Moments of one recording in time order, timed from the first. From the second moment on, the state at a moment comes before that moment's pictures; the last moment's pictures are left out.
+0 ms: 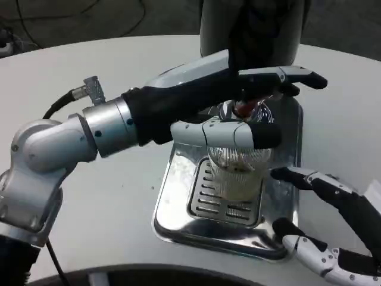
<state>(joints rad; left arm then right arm) -0.81 0.52 -0.16 0.12 -0.06 -0.33 -0.81 0.33 -0.32 -0.10 -0.91 -0.38 0.16 0.40</state>
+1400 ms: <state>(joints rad) -0.81 0.53 -0.16 0.12 -0.06 -0.36 -0.79 0.13 -0.19 0.06 -0.51 -0.34 0.01 0.08</state>
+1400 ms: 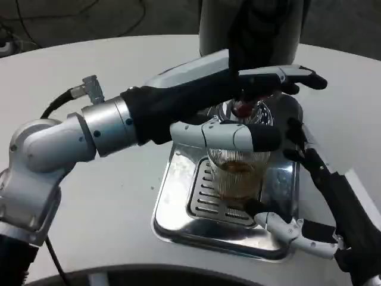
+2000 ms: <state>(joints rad) -0.83 0.53 -0.16 0.15 -0.04 -0.39 -0.80 0.03 -0.15 0.09 -0.36 -0.35 -0.05 0.01</state>
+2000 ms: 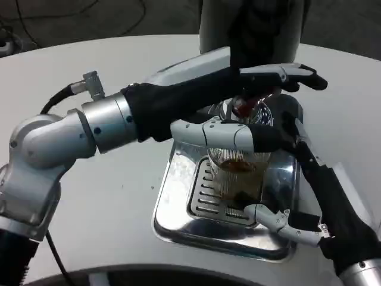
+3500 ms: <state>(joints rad) -0.90 0.52 -0.16 0.25 -0.04 -0.46 -0.82 -0.12 -0.09 0.14 -0.19 -0.34 -0.06 -0.04</state>
